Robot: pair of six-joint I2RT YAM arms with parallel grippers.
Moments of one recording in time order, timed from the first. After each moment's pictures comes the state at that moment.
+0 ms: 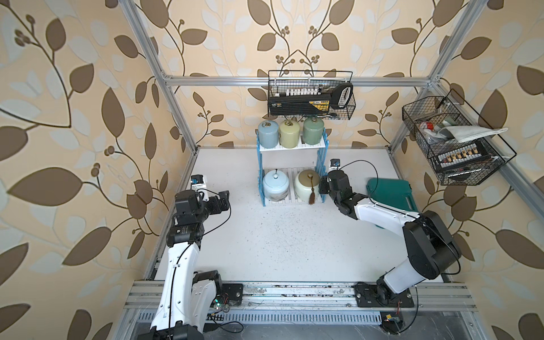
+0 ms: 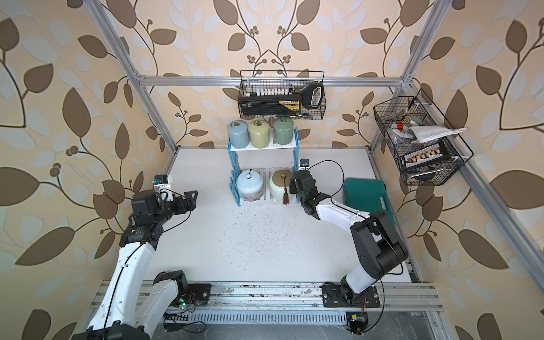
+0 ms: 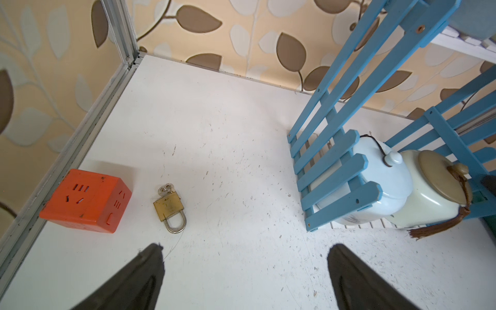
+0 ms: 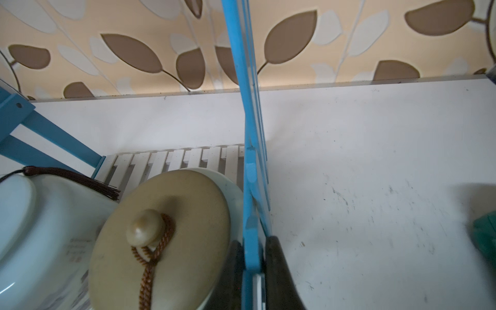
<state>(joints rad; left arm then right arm) 0.15 0.81 0.67 -0.37 0.28 -0.13 0.47 1.59 0.92 0.17 0.40 0.35</state>
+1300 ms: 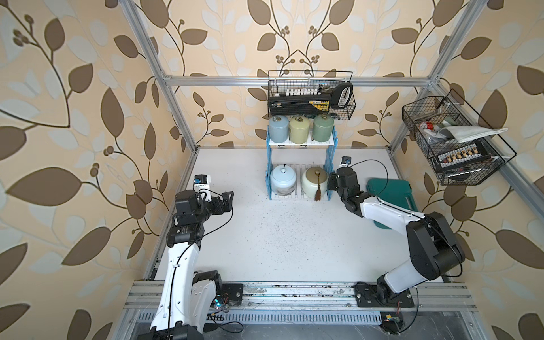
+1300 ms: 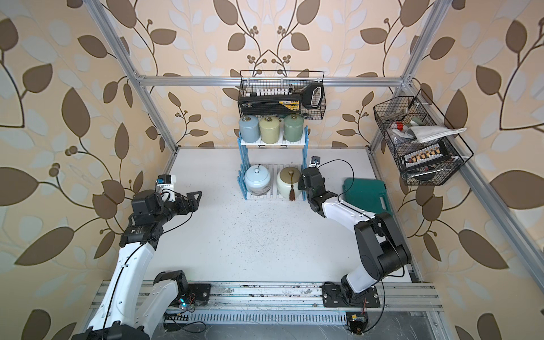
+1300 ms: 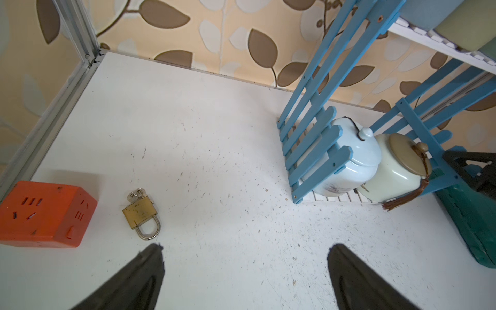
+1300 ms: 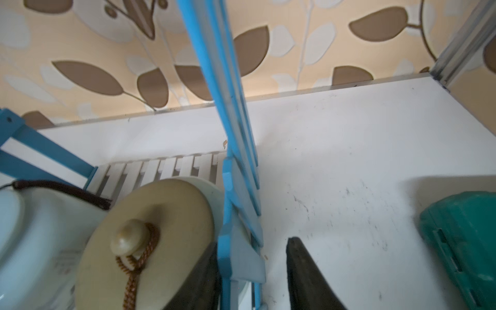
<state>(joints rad) 0.15 0.81 0.67 -0.37 0.41 -0.11 0.37 1.56 0.91 0.17 0.41 0.36</state>
